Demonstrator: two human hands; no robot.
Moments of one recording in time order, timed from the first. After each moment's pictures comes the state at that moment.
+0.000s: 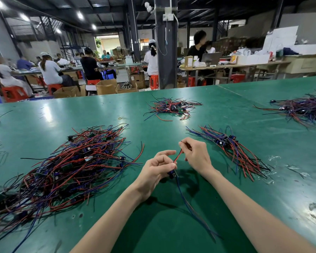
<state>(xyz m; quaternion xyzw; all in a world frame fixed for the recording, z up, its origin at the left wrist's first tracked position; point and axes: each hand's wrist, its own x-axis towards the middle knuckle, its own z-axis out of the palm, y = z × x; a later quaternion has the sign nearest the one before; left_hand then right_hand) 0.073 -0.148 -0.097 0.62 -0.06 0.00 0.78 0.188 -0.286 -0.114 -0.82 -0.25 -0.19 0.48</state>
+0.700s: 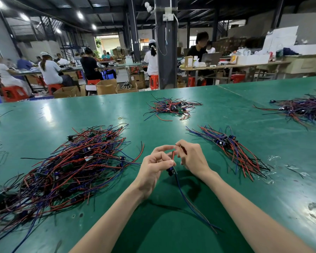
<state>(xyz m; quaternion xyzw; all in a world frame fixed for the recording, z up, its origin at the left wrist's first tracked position) 0.075 -0.150 -0.094 0.60 -0.08 0.07 0.80 0.178 -0.281 -0.114 -0.83 -0.29 -0.15 0.44</state>
